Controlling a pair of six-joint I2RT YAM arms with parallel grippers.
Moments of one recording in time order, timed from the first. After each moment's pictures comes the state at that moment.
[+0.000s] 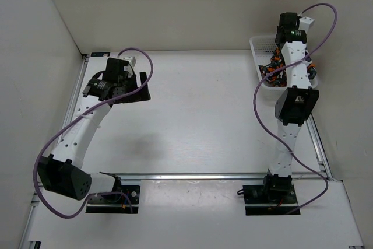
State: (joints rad) left arm -0.28 1.31 1.36 -0.90 0.00 -0.31; right arm -0.06 2.33 2.48 -0.98 0.63 0.34
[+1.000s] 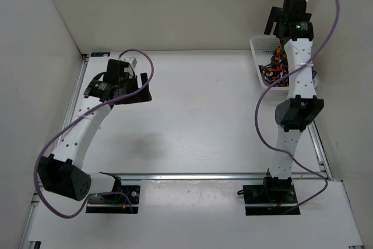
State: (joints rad) left arm -0.28 1.30 1.33 -0.87 0.02 -0.32; right arm 0.01 2.12 2.54 -0.92 0.30 0.14
